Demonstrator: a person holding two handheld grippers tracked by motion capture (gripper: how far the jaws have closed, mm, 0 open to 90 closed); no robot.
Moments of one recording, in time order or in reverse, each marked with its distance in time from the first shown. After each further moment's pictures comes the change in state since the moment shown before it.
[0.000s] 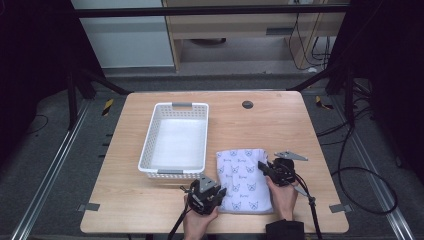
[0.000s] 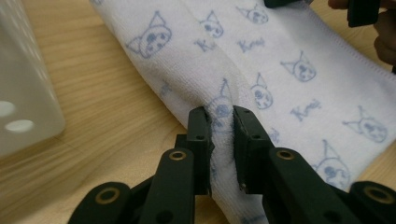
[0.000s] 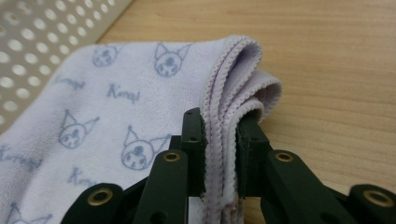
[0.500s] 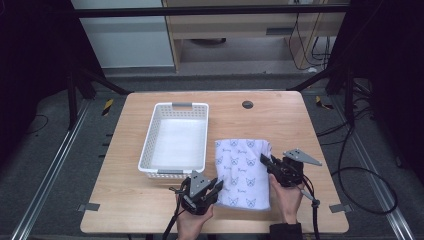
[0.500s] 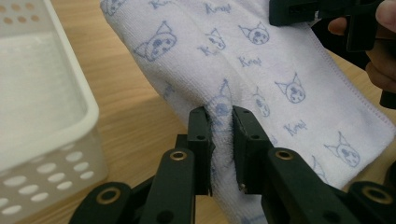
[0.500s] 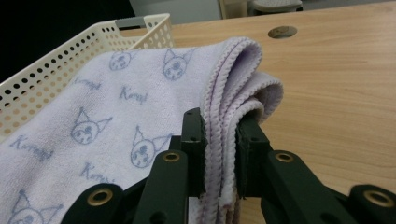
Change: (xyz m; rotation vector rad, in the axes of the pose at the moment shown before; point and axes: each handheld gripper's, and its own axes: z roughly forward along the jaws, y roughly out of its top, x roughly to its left) left arm -0.010 0.027 -0.045 -0.146 0.026 0.076; right arm 0.023 0.021 -0.048 -0.197 0.041 -0.033
